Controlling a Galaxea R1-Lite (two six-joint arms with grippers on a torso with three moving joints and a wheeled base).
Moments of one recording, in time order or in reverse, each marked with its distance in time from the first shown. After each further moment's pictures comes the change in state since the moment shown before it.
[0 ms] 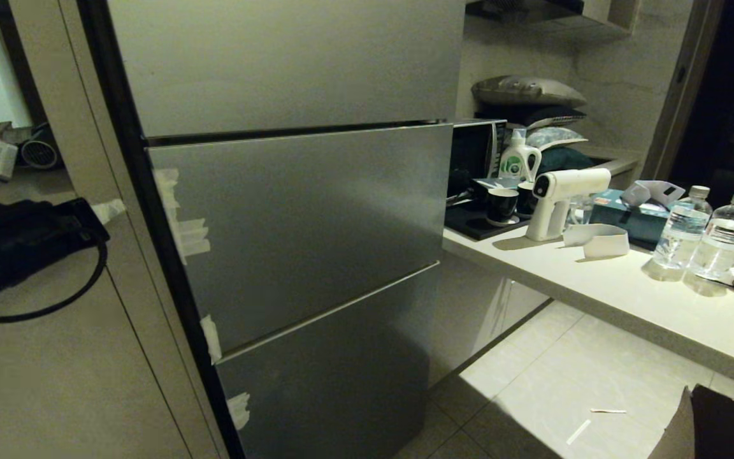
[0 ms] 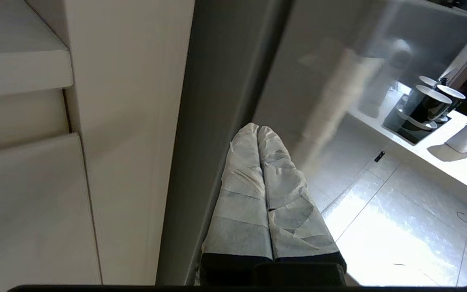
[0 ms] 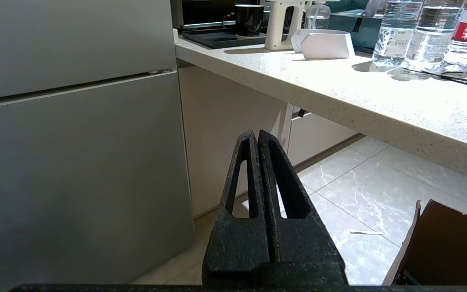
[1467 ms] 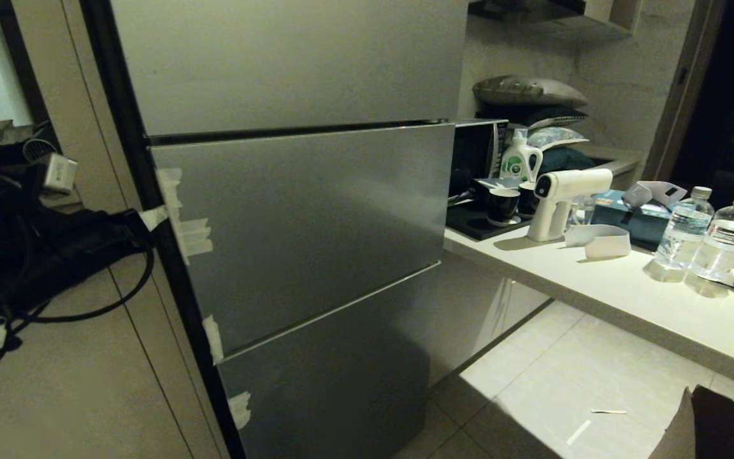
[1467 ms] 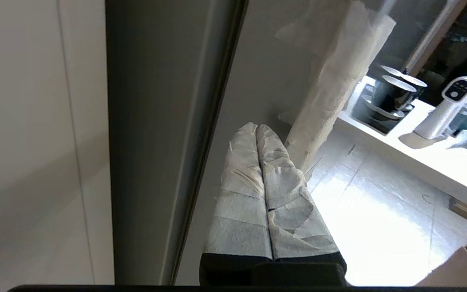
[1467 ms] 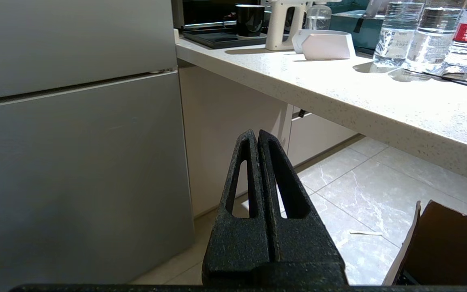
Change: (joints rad) left arm -0.128 0.133 0.030 -0.176 -0.079 -0.009; right arm 0.000 0.000 0.000 0.000 0.000 0.000
